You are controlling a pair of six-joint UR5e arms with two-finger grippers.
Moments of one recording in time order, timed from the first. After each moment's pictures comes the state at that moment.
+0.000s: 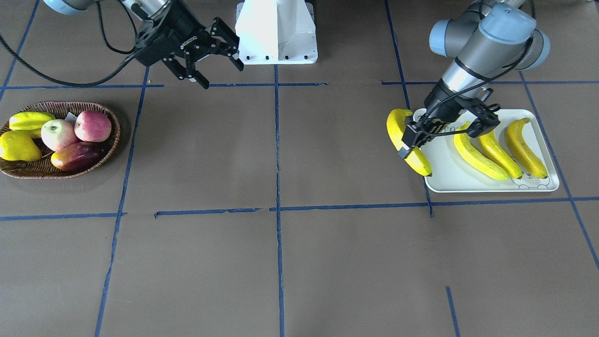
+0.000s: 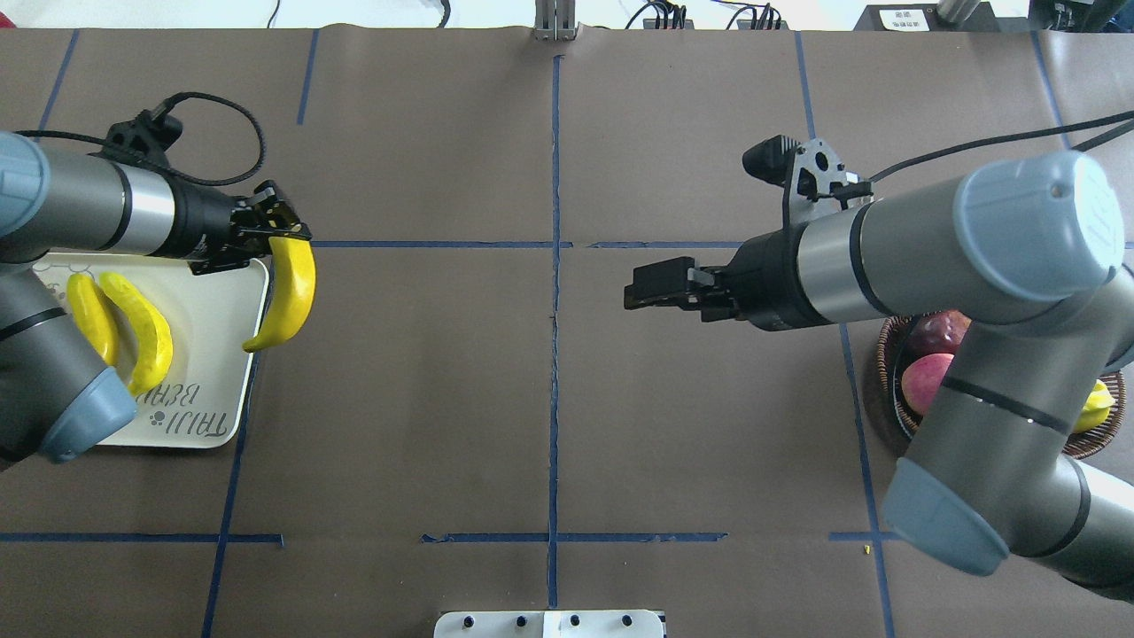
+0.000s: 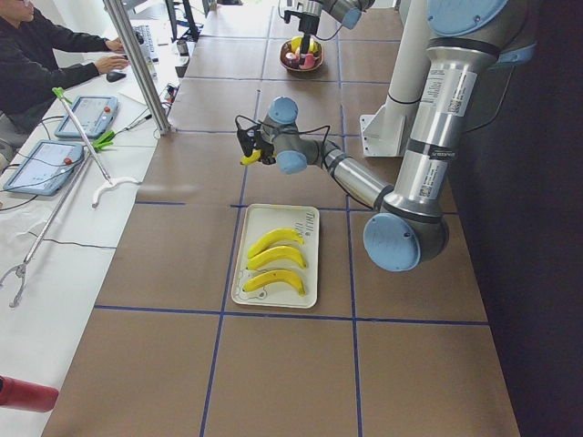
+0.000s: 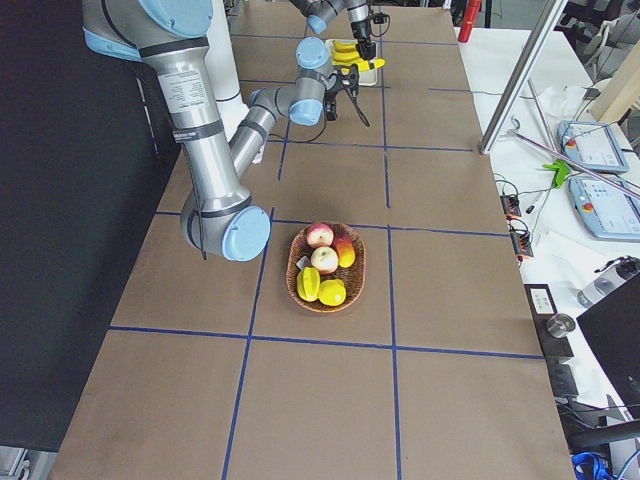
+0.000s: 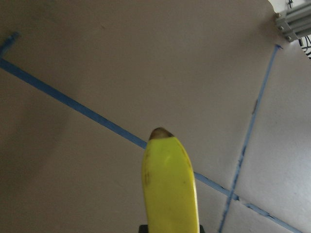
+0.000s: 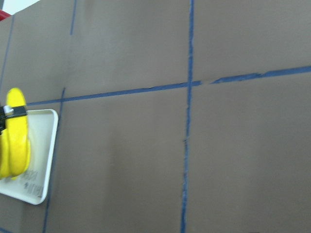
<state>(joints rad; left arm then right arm) -0.81 -1.74 -1.83 -2.24 -1.92 -1.64 0.67 -1.21 2.11 -1.23 2.01 1.30</state>
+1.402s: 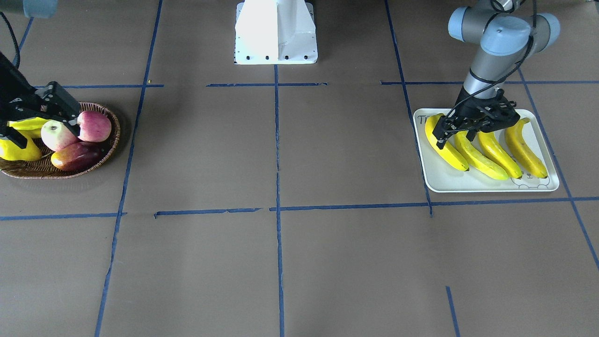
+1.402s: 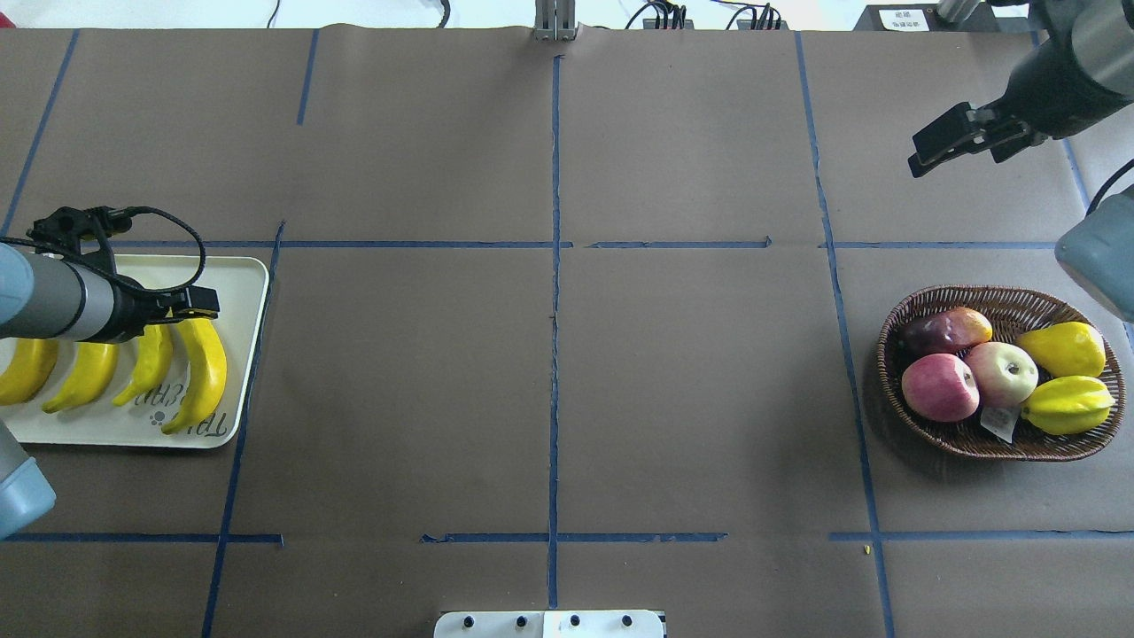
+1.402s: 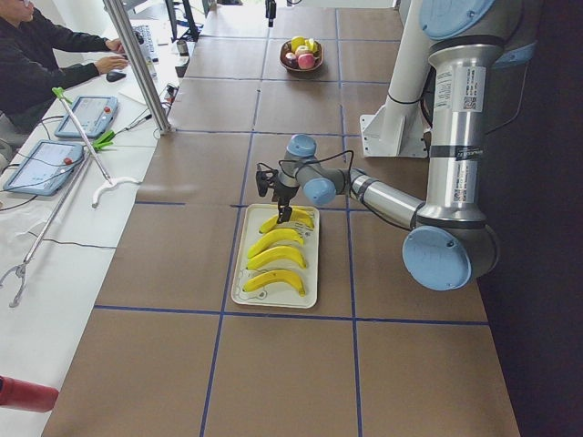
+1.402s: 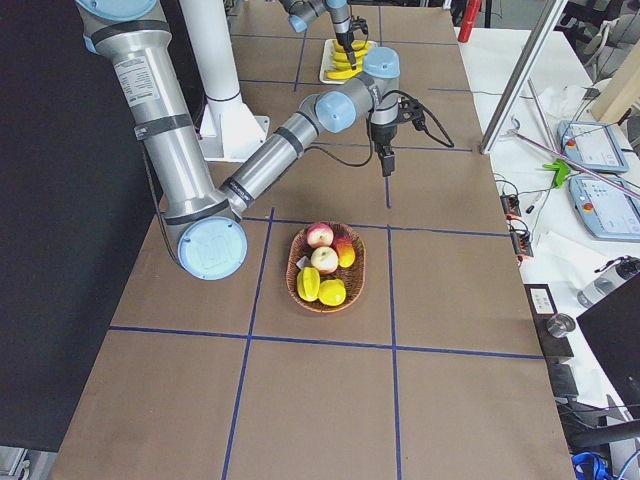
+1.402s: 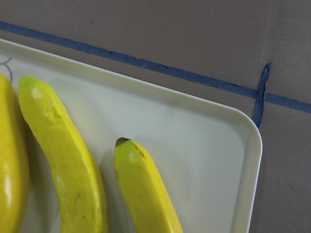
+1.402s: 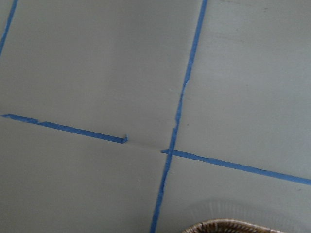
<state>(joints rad) -0.80 -1.56 -1.87 -2.04 -1.87 -1.23 1.16 -1.27 2.00 -1.73 2.23 0.46</state>
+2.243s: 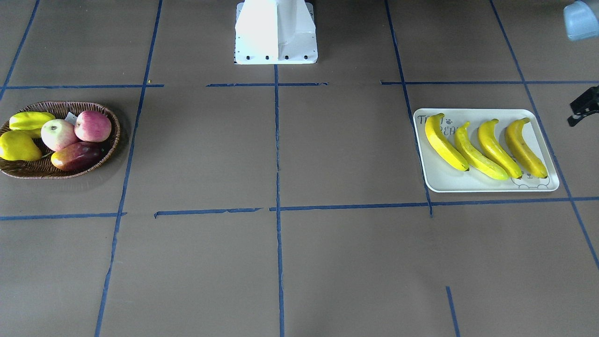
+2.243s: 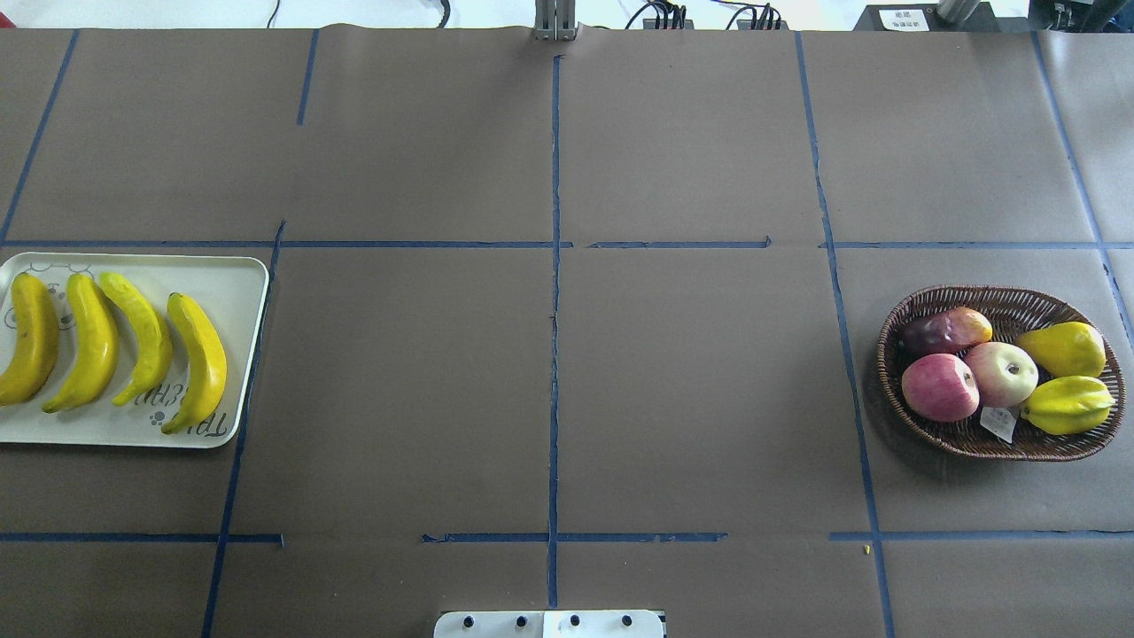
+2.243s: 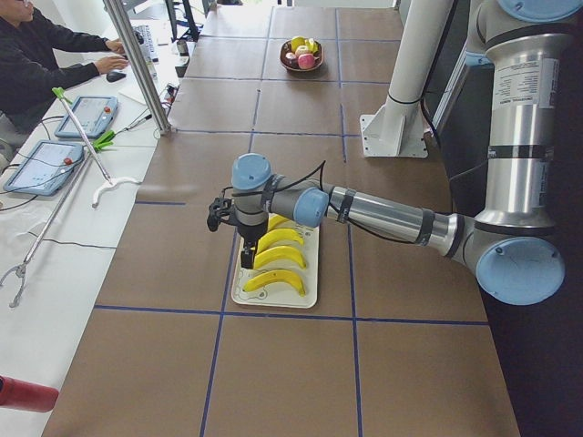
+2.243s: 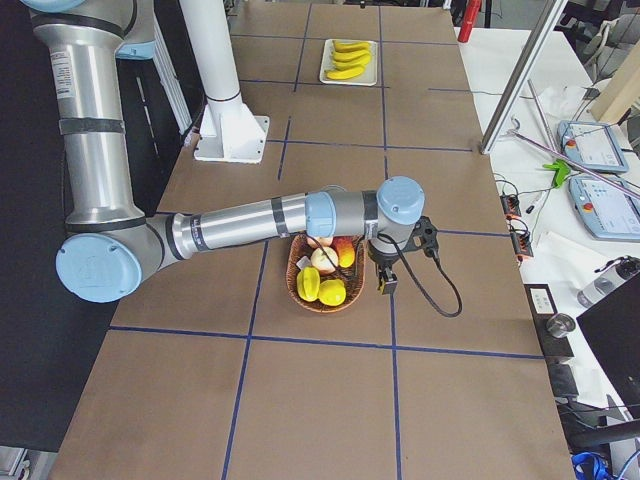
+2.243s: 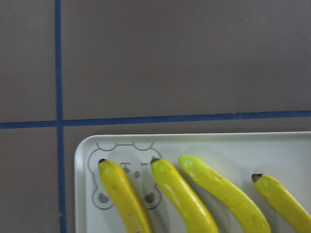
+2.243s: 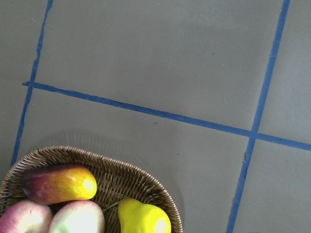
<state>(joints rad) -1.43 -1.52 -1.80 -1.63 -2.29 -0.15 1.52 -1.50 1.72 -1.72 2.47 -0.13</state>
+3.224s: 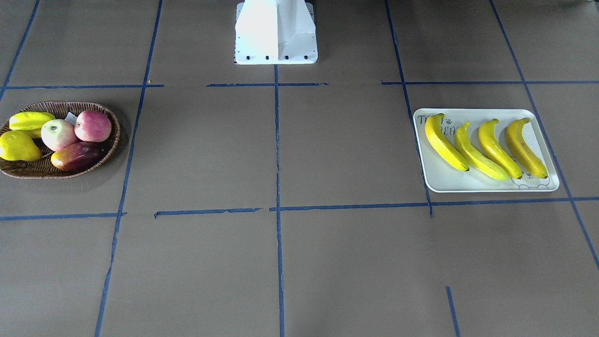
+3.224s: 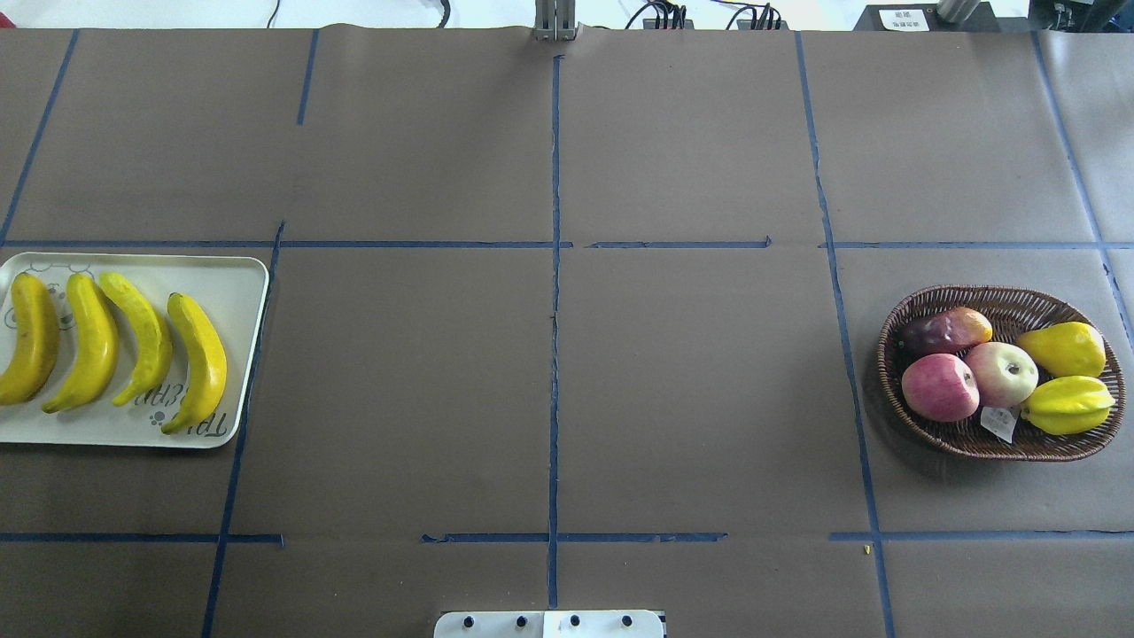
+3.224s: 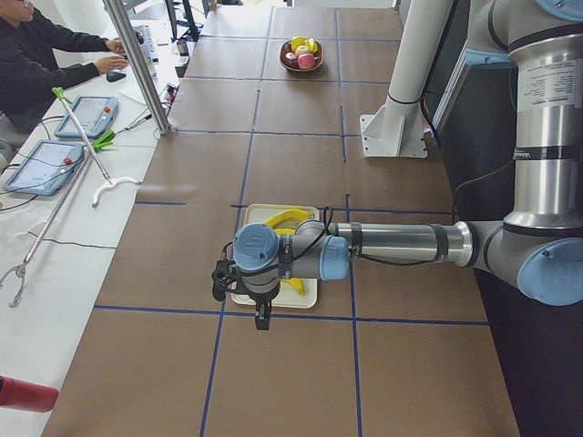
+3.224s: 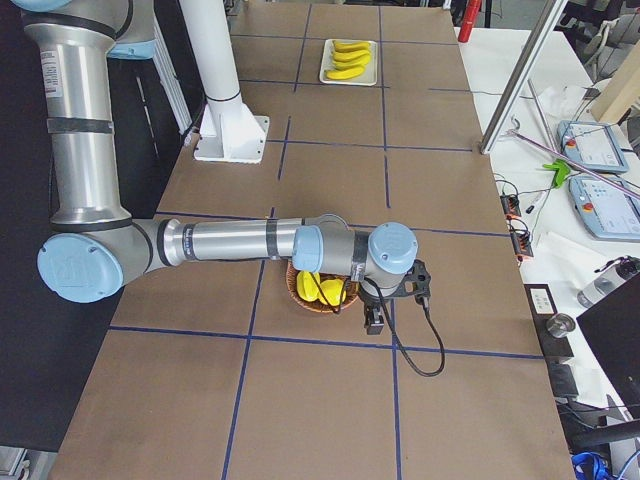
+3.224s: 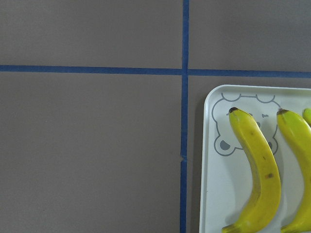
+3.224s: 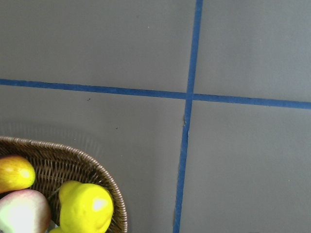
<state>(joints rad) -1.60 -1.48 -1.66 -1.58 -2.41 -0.01 1.60 -1.54 1.60 -1.72 2.44 -0.15</state>
